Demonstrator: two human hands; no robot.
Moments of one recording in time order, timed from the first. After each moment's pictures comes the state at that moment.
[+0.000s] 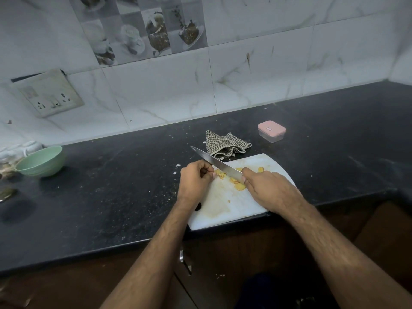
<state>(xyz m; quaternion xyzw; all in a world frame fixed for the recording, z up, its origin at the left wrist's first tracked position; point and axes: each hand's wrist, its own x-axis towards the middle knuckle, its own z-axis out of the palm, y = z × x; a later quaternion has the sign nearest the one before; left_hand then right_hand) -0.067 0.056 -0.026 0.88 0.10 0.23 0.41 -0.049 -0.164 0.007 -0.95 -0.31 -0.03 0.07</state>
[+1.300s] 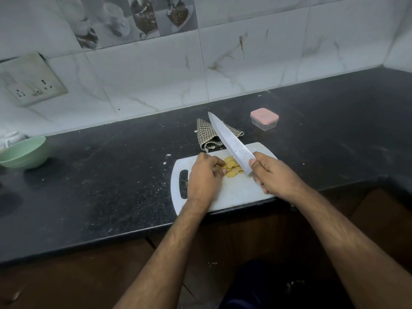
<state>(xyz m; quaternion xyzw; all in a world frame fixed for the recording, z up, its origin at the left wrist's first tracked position) -0.075 -0.001 -0.029 0.92 0.09 0.21 0.33 -0.036 -0.195 -0.007 -0.89 -0.22 0.07 0.40</state>
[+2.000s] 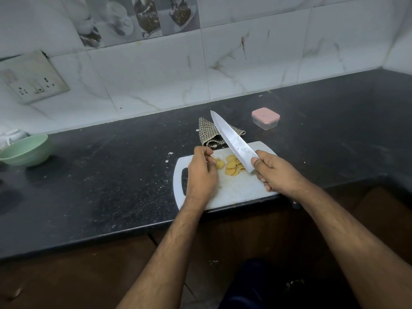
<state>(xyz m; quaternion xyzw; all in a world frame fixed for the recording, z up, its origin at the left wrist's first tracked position) -0.084 0.004 -0.030 0.85 0.11 0.27 0.43 -0.033 -0.197 -0.011 -0.86 -0.22 0.11 0.45</state>
